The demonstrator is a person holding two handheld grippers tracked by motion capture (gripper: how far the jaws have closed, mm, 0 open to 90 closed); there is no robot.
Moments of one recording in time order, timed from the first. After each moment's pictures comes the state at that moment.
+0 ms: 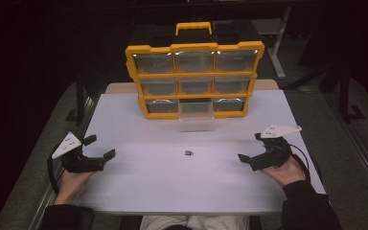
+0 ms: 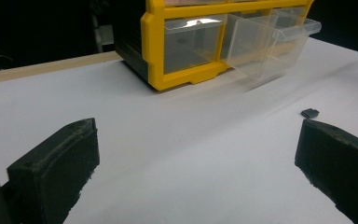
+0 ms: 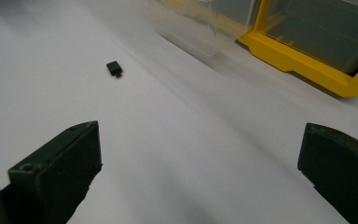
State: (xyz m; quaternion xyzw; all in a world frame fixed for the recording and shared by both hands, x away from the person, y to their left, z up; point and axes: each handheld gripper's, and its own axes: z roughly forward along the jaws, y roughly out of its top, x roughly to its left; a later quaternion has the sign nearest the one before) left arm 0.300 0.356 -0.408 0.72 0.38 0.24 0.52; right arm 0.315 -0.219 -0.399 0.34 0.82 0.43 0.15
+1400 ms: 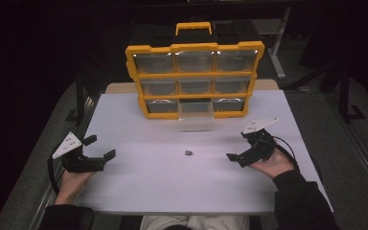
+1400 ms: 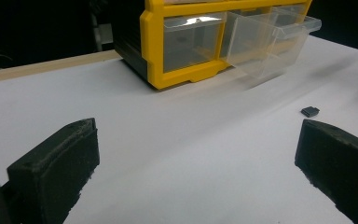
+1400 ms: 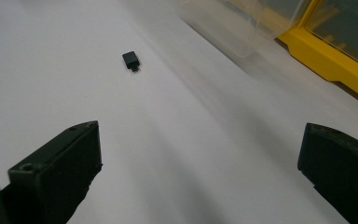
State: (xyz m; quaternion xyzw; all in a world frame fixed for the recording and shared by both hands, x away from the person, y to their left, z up) left arm 0.301 0.356 -0.409 0.73 0.38 0.24 0.52; right arm 0.338 -0.185 -0.395 0.30 0.86 0.39 0.12
